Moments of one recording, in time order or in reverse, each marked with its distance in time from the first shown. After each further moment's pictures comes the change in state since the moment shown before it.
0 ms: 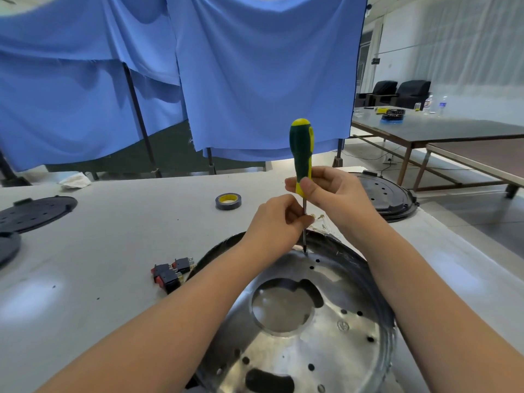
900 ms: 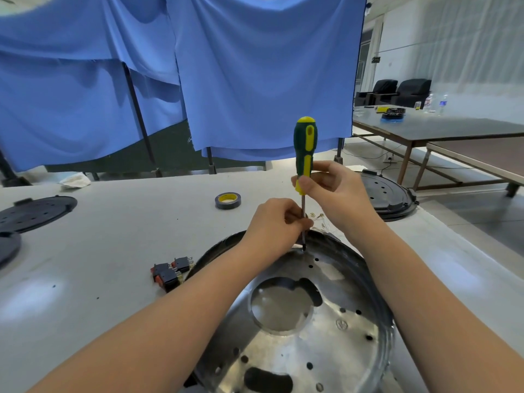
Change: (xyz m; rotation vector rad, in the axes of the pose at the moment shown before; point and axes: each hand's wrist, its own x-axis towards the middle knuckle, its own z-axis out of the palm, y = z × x) left_hand 0.002 -0.007 0.004 -0.051 -0.017 -0.041; right_hand 0.001 -0.004 0.003 -0.099 0.121 -0.011
